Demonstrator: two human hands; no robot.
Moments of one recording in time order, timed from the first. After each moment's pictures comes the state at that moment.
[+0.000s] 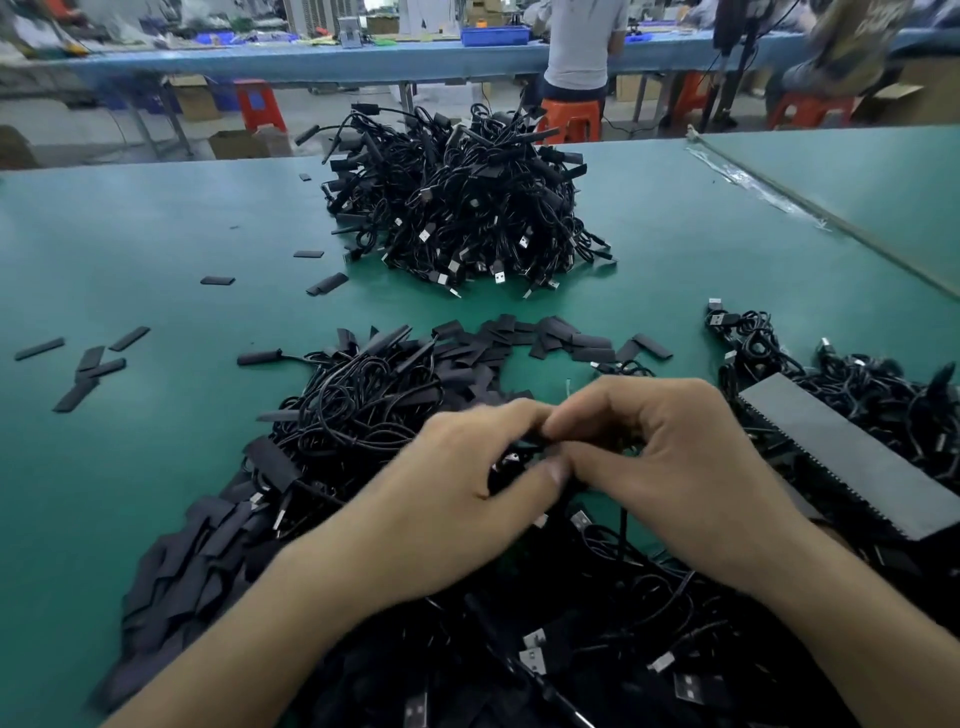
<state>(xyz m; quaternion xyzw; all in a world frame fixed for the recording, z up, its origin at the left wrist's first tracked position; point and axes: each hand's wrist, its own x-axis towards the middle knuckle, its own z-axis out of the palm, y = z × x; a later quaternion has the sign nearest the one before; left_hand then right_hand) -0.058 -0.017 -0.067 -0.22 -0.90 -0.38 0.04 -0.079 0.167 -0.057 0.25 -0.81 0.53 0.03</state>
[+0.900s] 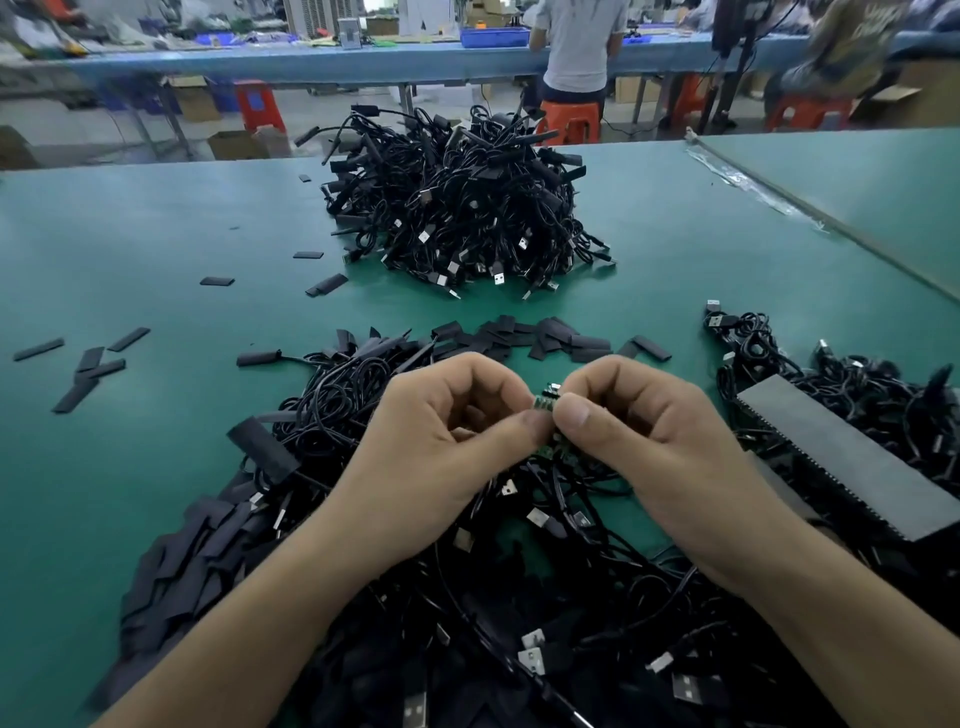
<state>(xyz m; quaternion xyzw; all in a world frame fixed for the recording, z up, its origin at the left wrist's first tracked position) -0.062 -0.017 -0.062 -0.15 -0.75 -0.64 0.07 -0.081 0.163 -0.063 0.23 -0.70 0.68 -0.05</state>
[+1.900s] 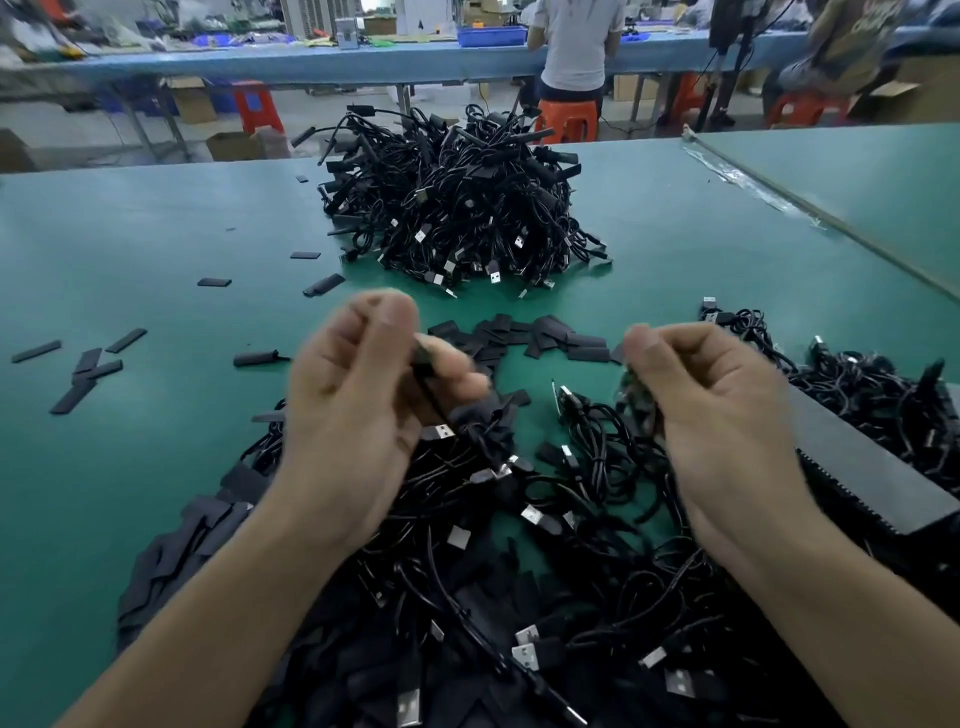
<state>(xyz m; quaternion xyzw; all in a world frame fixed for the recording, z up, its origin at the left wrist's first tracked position) -0.068 -0.032 -0.059 -0.14 -0.55 -0.81 0.14 -0.085 0.168 -0.055 0.00 -0.68 0.73 0.10</state>
